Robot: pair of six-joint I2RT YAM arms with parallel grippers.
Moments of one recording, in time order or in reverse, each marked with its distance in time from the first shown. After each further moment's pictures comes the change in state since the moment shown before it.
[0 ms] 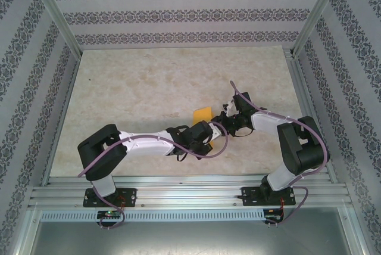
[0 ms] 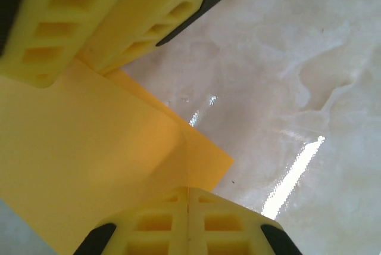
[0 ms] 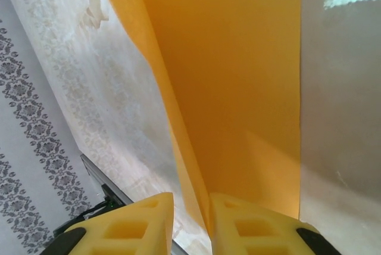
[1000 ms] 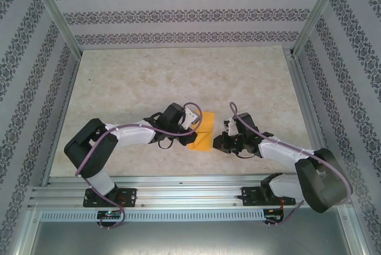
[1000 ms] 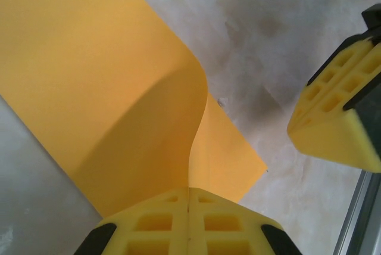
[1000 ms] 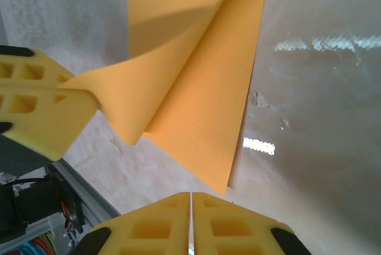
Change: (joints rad) left arm 0.305 -0.069 -0.171 0.181 0.427 -0.098; right arm 0.152 -0.338 -0.338 0.140 0.174 -0.003
